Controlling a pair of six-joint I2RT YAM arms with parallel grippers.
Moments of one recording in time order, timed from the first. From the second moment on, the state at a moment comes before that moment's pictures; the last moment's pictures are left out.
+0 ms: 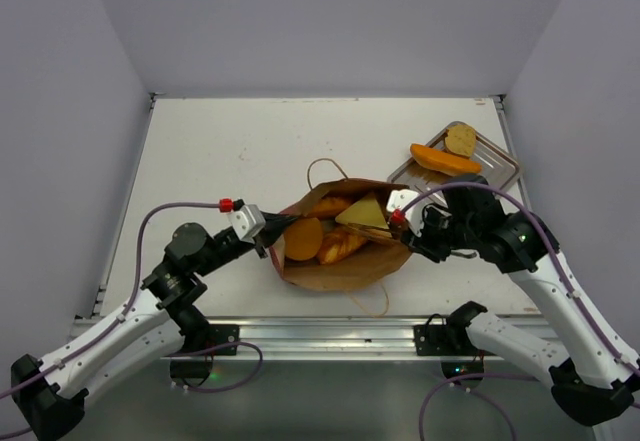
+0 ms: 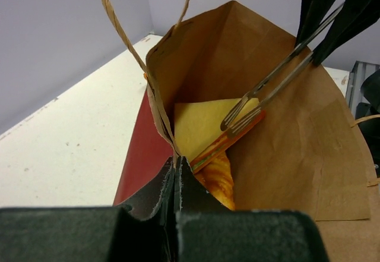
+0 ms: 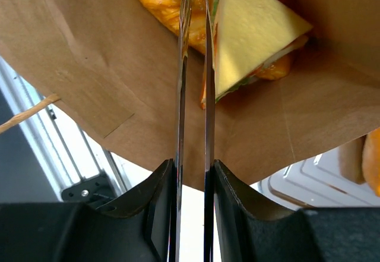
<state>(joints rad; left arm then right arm) -0.74 0.59 0.45 0.22 0.28 0.07 0.57 0.88 1.17 -1.19 -0.27 -0.58</state>
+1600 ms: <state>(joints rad) -0.75 0.59 0.47 0.20 0.20 0.00 0.90 1.20 1.25 -0.95 0.16 -0.62</state>
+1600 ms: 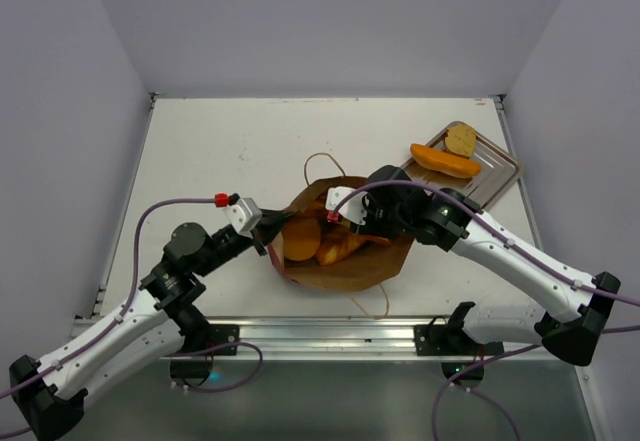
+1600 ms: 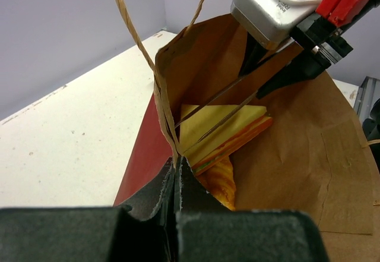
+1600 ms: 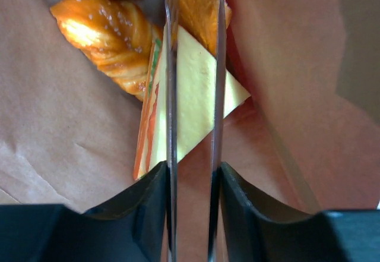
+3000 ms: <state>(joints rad) -0.75 0.66 0.53 0.09 -0.35 -0.09 0.66 1.04 1.57 -1.05 -0.17 -0.55</state>
